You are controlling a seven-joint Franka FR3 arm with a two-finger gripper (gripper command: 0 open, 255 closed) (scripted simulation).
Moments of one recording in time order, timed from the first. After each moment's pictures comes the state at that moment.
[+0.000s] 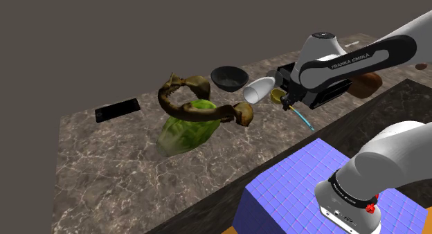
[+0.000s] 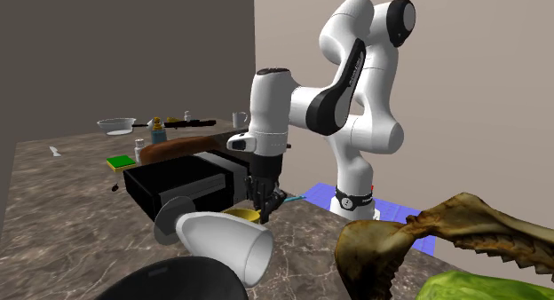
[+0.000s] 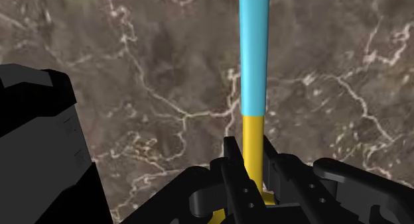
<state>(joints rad) -0.13 -0.45 -0.16 -2.82 -0.16 2.45 0.03</state>
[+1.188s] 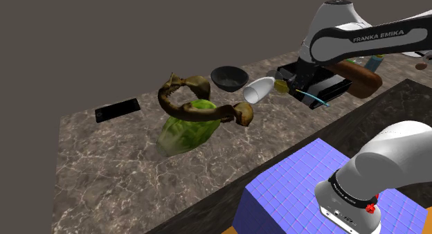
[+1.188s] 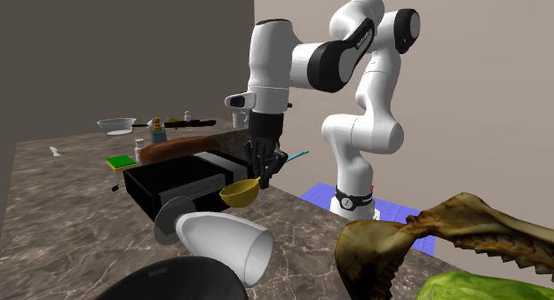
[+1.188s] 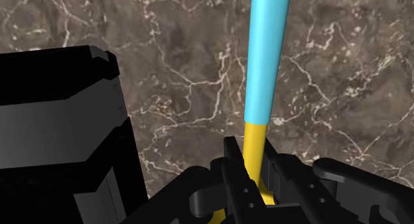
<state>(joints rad) -0.12 -0.61 -0.13 -2.68 -0.13 2.15 0.02</state>
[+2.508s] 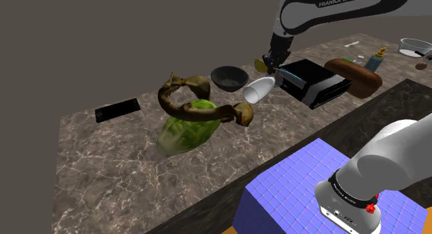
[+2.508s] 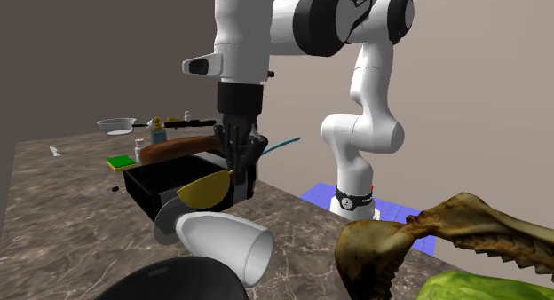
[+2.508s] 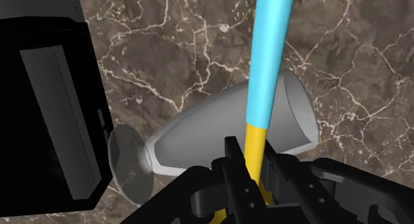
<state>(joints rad) -0.06 -0.32 -0.06 -2.28 -0.07 2.03 0.10</state>
